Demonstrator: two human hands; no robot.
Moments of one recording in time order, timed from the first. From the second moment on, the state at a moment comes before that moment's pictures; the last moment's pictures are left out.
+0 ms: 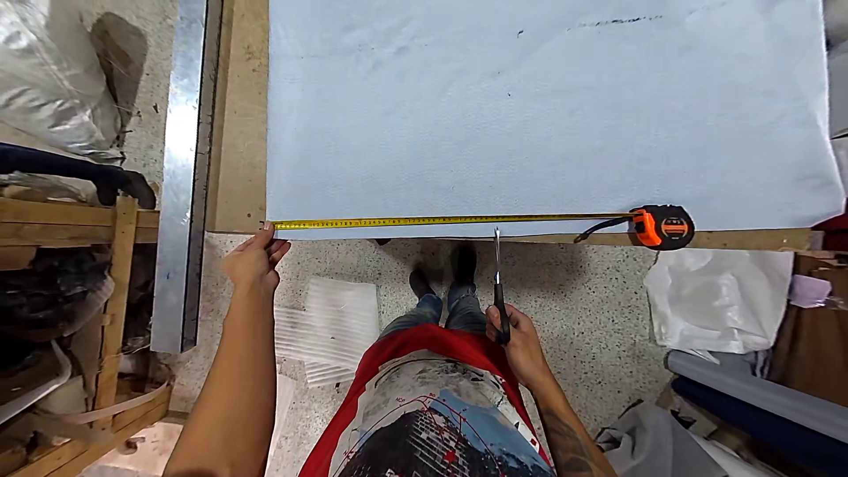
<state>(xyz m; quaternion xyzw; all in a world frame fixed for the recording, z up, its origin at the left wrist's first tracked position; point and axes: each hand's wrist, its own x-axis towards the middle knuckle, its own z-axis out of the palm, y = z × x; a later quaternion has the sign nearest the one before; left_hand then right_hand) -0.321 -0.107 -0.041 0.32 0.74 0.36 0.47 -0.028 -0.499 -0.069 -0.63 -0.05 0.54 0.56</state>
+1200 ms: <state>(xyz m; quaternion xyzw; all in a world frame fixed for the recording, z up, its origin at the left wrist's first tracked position) -0.318 -0.108 -0.044 0.32 0.74 0.37 0.46 -0.018 -0.490 -0.060 -0.69 -0.06 0.52 0.50</state>
